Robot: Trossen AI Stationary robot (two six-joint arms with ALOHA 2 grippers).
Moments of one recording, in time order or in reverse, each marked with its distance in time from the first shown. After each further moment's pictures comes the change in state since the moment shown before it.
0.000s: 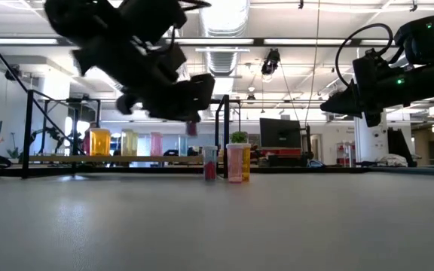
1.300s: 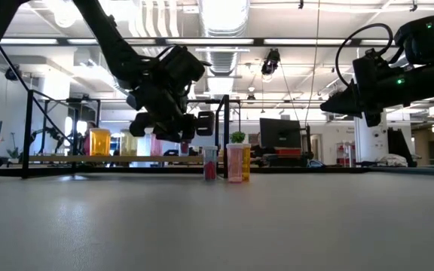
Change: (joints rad) left arm 0.418 0.121 0.075 0.070 0.092 -0.008; right arm 0.000 0.000 0.000 0.000 0.000 0.000
